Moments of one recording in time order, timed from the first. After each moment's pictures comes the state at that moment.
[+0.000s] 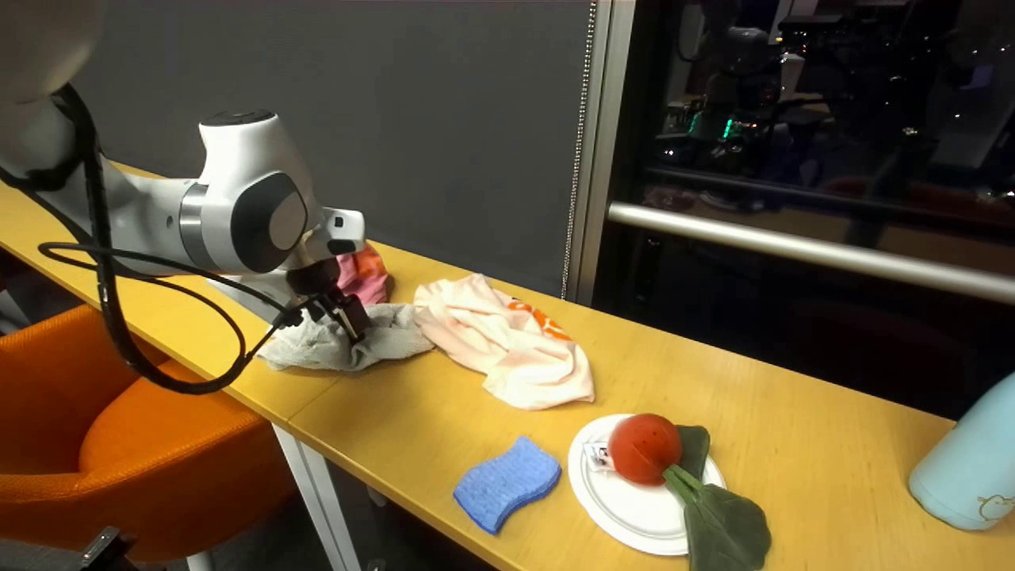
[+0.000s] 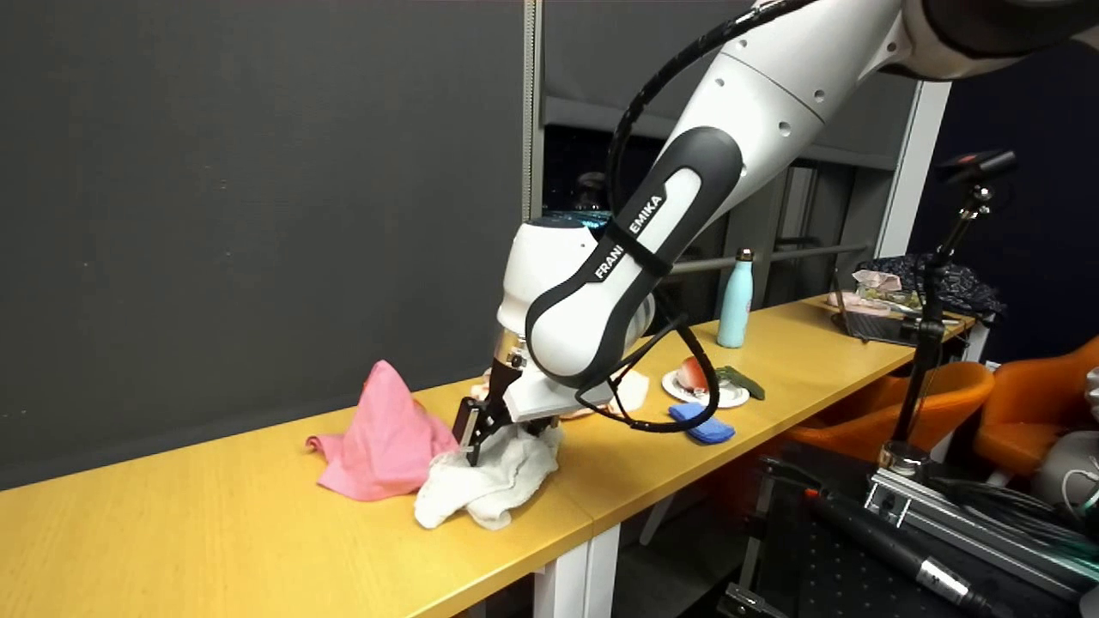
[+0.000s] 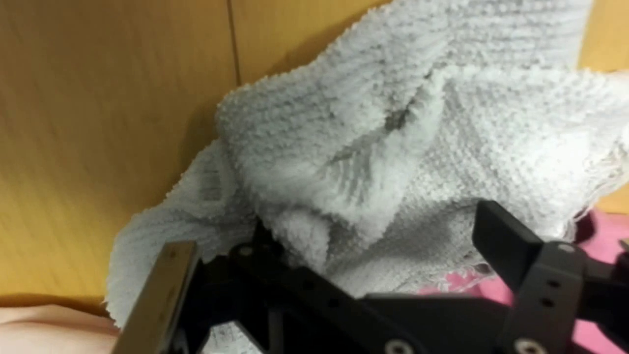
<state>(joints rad) 0.20 0.75 -0.07 -1.84 0.02 2.82 0.54</state>
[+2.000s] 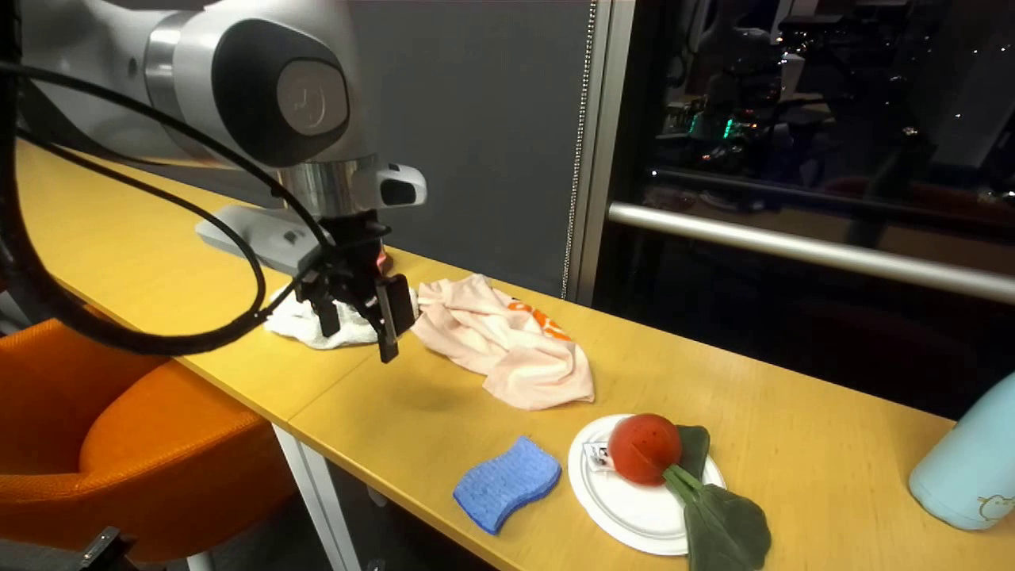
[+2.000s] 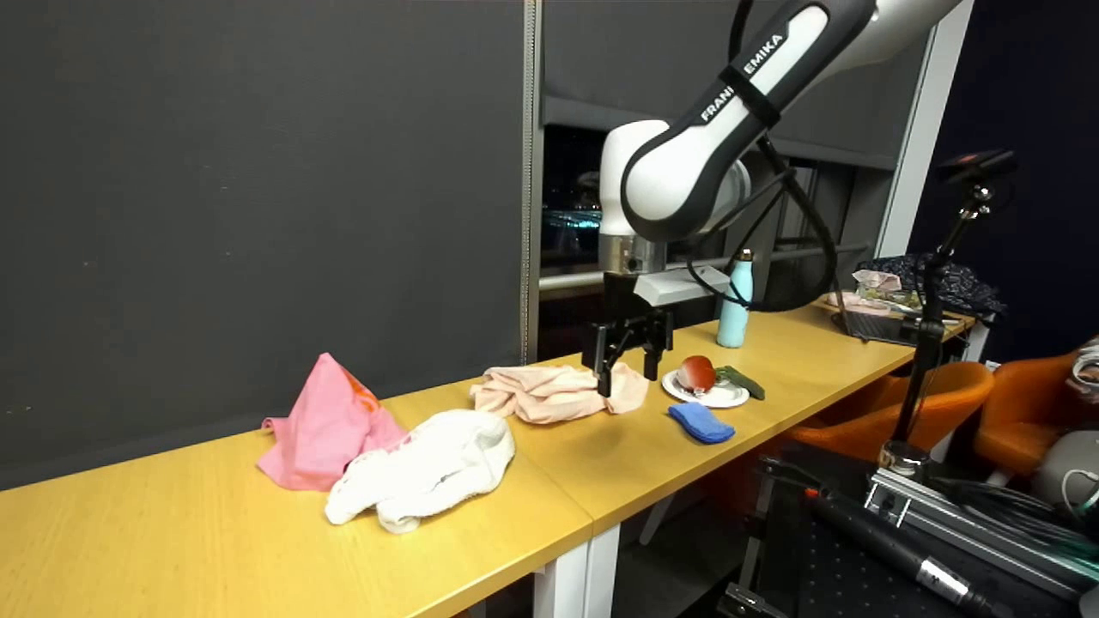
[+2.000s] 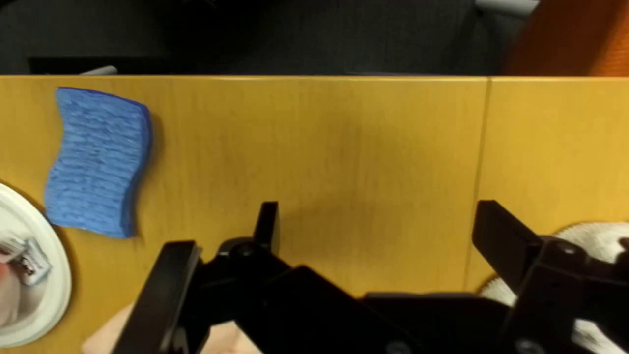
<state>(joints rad) 0.03 0.31 -0.10 -2.17 0.02 2.42 0.28</state>
